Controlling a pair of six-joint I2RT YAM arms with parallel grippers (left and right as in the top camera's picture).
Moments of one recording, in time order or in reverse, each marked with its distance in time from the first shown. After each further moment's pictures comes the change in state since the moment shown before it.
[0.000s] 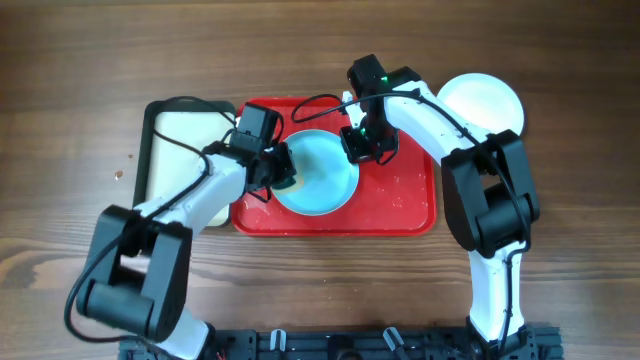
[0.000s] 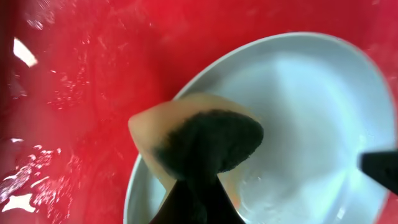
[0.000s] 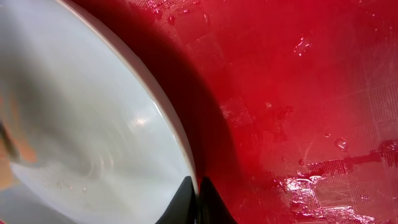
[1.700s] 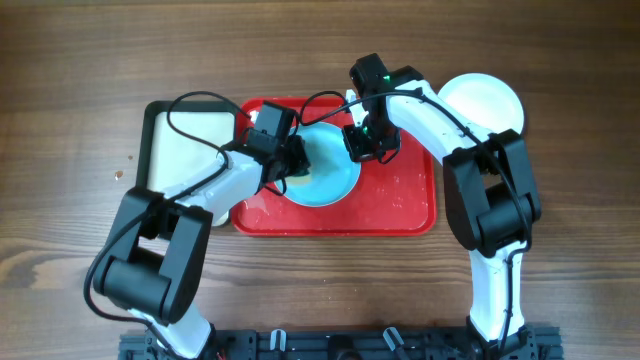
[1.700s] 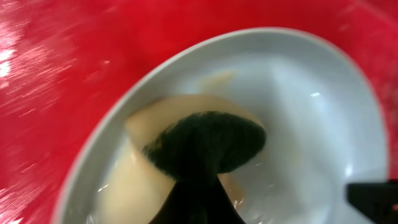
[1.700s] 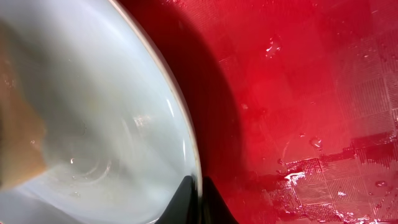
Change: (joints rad) left arm -0.060 0.095 0.027 0.164 -0.005 -0.056; right arm -0.008 0.000 0.000 0.004 0.018 0.010
